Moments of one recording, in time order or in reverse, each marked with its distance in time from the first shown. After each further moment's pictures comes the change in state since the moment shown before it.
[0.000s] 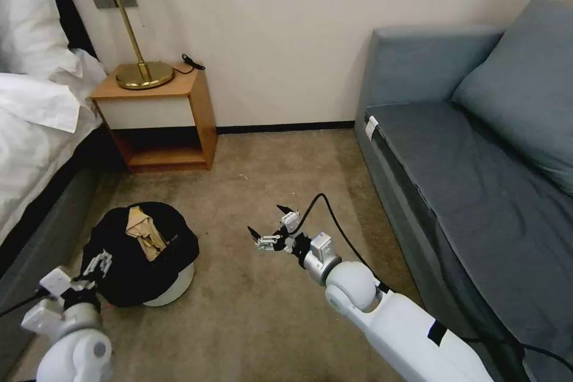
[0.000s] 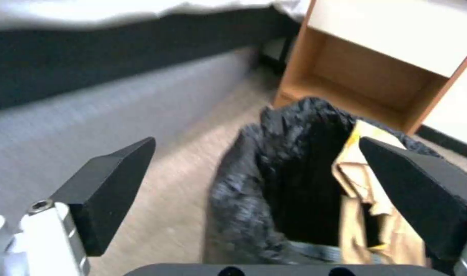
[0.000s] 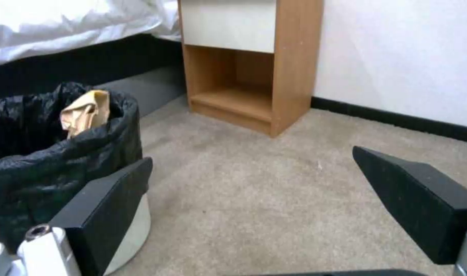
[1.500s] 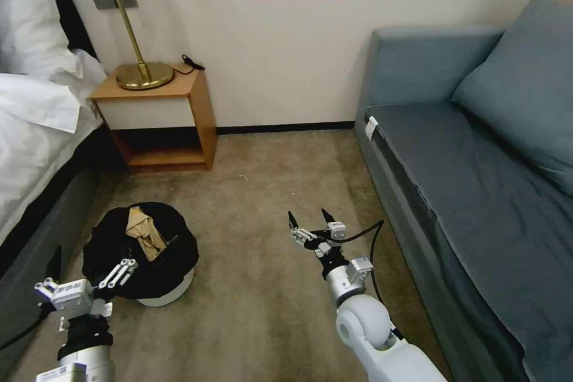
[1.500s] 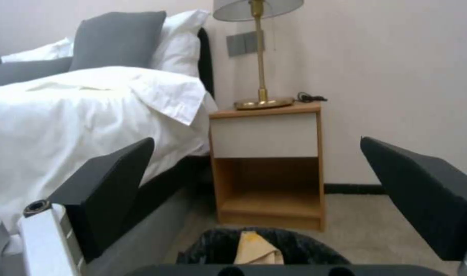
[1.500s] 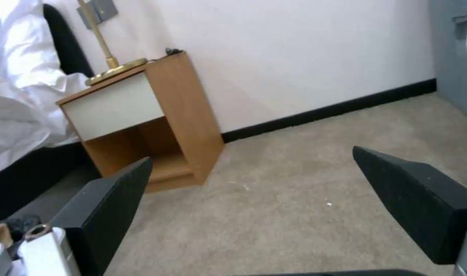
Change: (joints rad) left arm 0.256 -0.184 0.067 -0.304 0.472 -0.338 0.208; right arm -0.303 0.176 0.304 0.052 0.059 0.183 0.121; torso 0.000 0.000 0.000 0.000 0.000
